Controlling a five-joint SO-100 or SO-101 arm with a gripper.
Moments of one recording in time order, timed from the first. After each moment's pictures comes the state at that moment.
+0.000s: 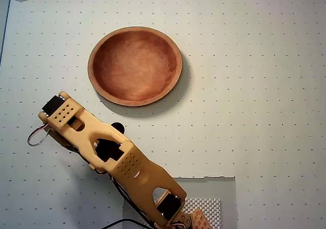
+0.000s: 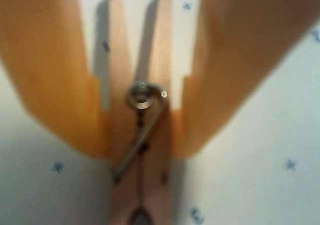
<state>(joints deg) -51.3 47.9 60.6 100.5 -100.2</state>
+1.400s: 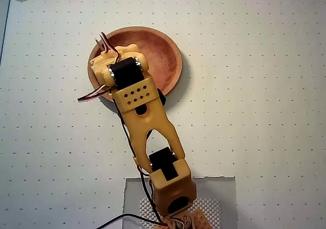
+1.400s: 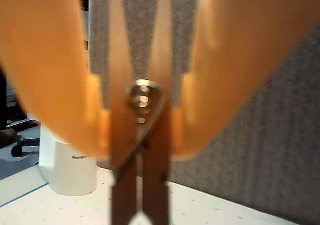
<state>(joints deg) -24.6 79.9 38.1 100.6 -93.5</state>
